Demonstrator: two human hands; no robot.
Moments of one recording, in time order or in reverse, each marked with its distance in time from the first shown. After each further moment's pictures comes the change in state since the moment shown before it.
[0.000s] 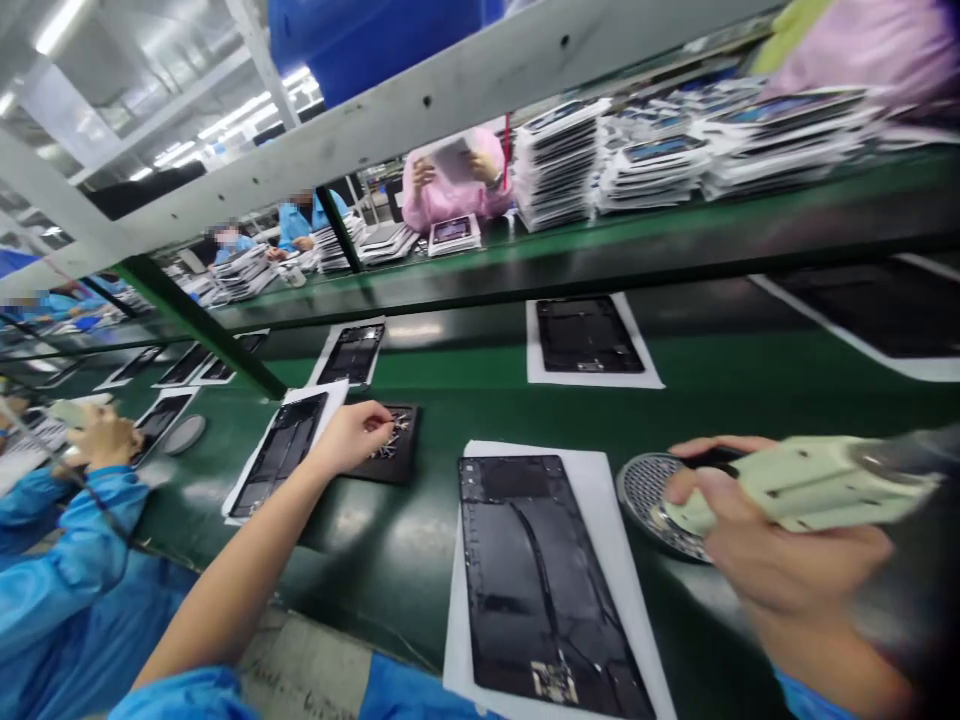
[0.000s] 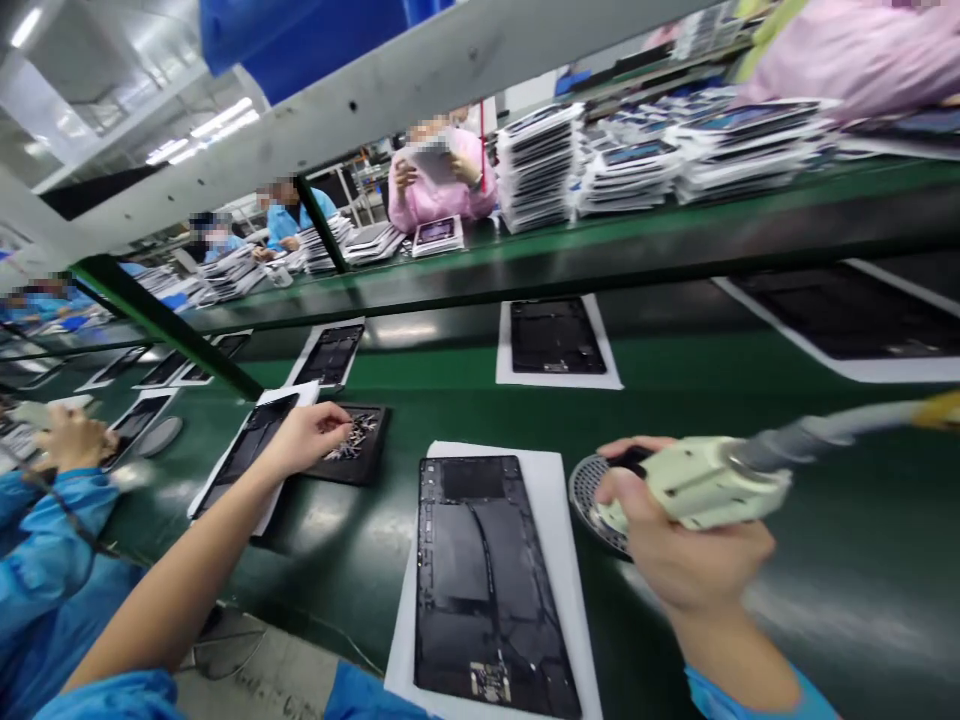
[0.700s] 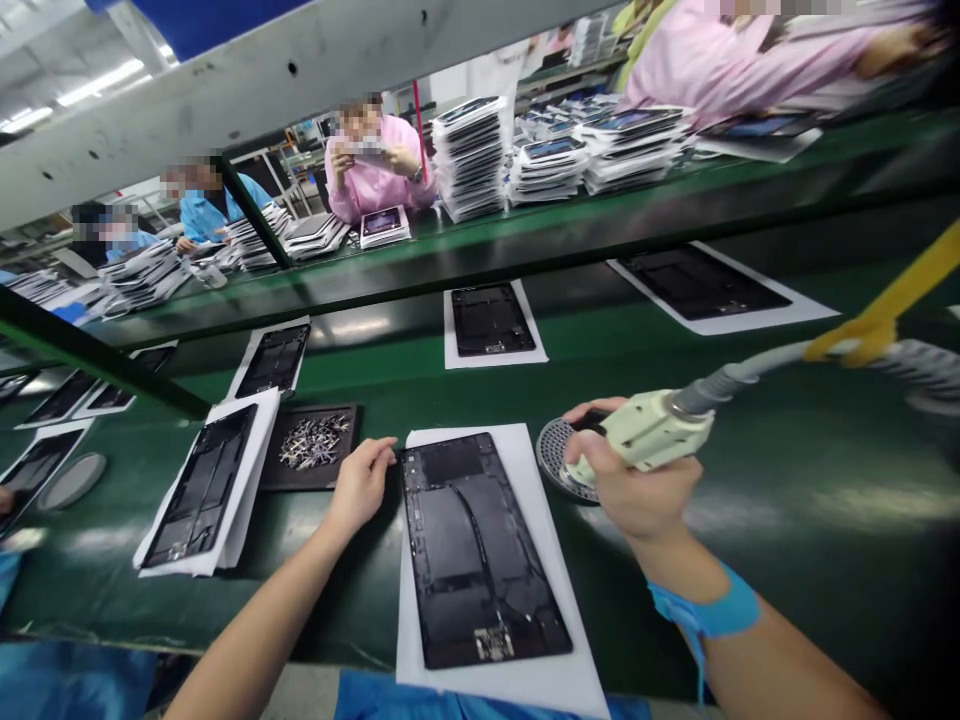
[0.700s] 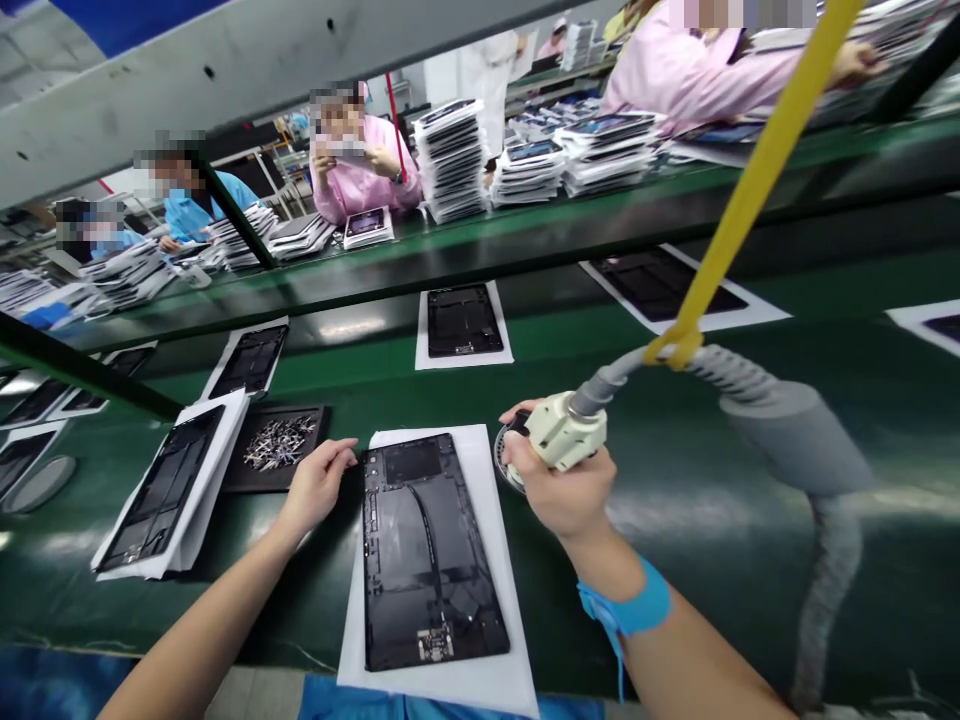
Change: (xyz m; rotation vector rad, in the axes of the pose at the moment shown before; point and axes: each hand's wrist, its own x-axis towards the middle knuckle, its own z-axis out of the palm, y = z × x) left_hand -0.020 0.021 0.114 -0.432 0.102 -0.072; right_hand -0.001 -0.012 0.002 0.046 -0.119 -0.048
